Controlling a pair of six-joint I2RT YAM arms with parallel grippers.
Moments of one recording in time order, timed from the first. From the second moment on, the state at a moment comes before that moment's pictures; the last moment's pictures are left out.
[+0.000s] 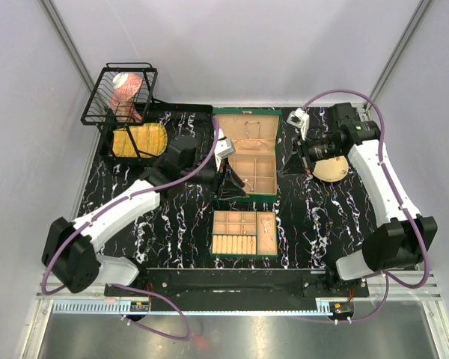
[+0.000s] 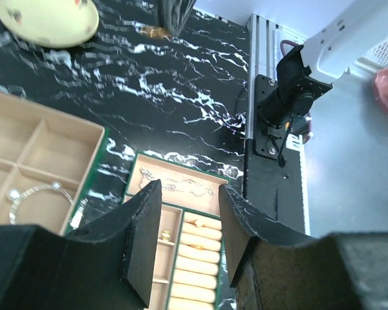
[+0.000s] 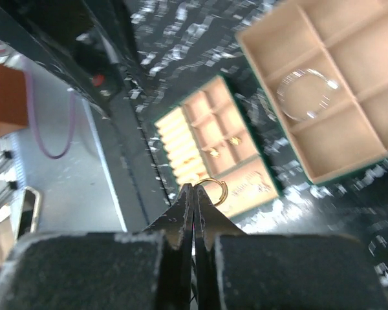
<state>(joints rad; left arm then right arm) -0.64 1.35 1.00 -0.05 0.86 -0.13 0.13 1.47 1.47 -1.14 -0.95 -0.45</state>
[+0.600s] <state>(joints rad) -0.67 1.29 1.12 -0.19 0.85 0.24 0.32 1.68 1.74 -1.33 -1.24 -0.72</state>
